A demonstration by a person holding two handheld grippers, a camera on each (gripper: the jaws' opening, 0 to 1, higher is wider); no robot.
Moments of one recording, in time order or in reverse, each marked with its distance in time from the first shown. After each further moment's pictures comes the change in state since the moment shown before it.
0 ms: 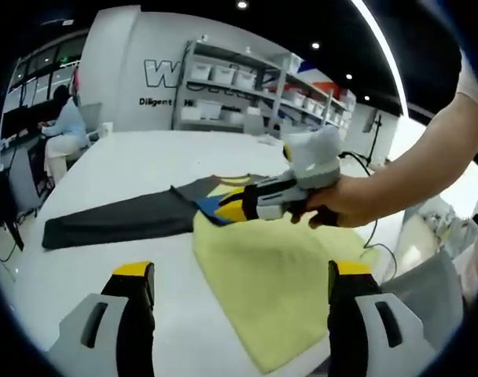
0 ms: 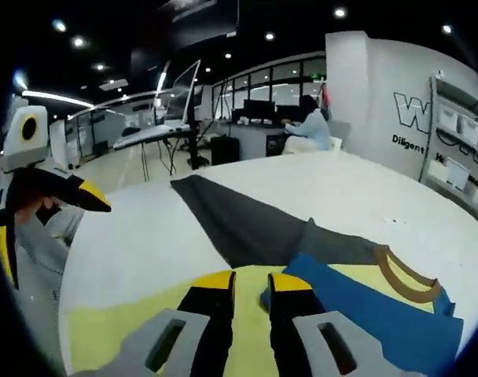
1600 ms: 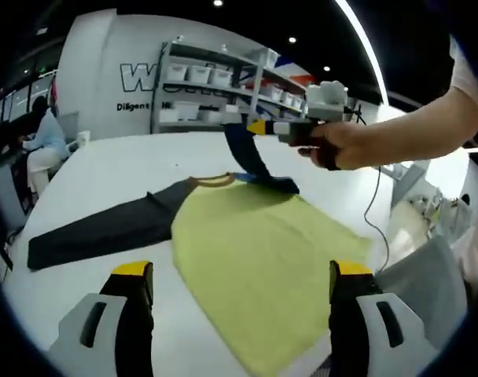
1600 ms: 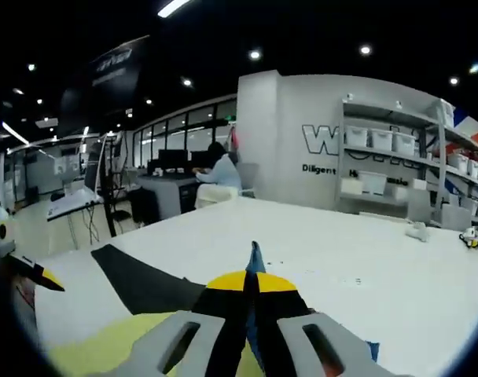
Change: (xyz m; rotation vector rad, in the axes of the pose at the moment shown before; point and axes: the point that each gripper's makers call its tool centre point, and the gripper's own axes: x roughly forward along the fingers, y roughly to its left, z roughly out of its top) left arm 0.012 -0.035 -0.002 0.095 0.014 -0.118; right arm -0.083 -0.136 0.061 0.144 -0.226 -0.422
